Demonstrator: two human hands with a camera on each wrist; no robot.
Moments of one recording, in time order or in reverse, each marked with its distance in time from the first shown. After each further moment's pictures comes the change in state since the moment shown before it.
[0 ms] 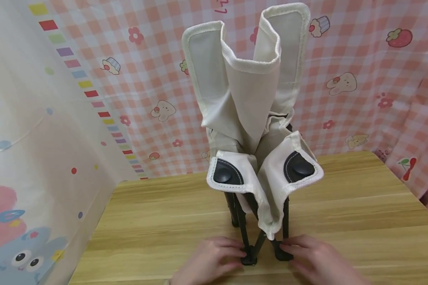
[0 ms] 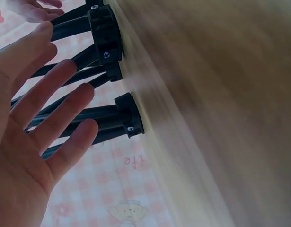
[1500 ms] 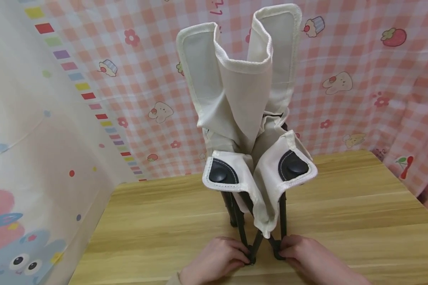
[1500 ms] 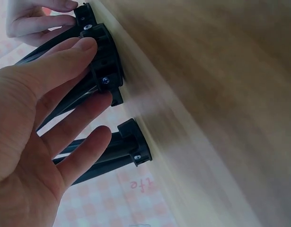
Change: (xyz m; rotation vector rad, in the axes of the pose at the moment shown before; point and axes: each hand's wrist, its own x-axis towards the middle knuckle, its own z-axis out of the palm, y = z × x) left_hand 0.023 -0.001 0.012 0.025 -0.132 0.080; right_hand 0.018 0.006 0.017 0.084 0.018 -0.144
